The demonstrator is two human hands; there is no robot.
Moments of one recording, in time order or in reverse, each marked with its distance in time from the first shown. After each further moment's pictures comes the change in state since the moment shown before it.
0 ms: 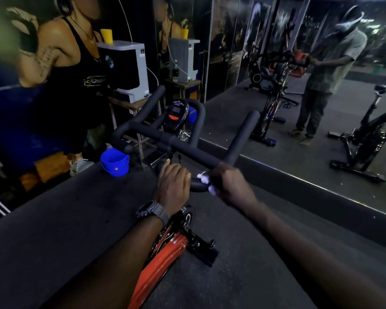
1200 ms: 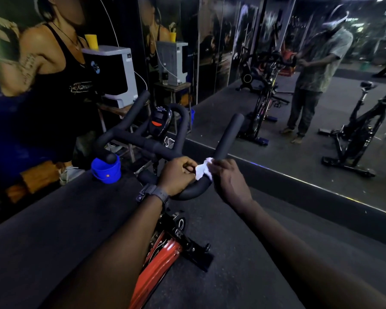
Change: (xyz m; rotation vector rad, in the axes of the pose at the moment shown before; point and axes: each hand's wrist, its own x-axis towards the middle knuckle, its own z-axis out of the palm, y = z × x) left_hand 0.067 0.035 0.019 -0.585 -0.372 -0.466; right_hand 0.008 0.052 0.006 -0.114 0.235 0.090
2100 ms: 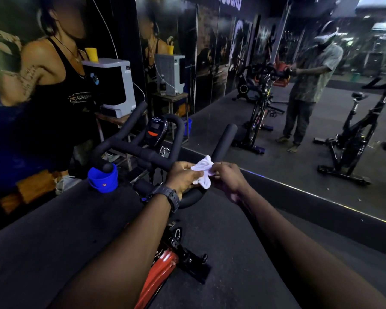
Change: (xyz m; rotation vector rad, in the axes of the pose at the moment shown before) left_hand 0.009 0.045 0.019 -0.615 0.003 -0.297; right_hand 0.032 -0.006 -0.029 1.269 -0.129 0.918
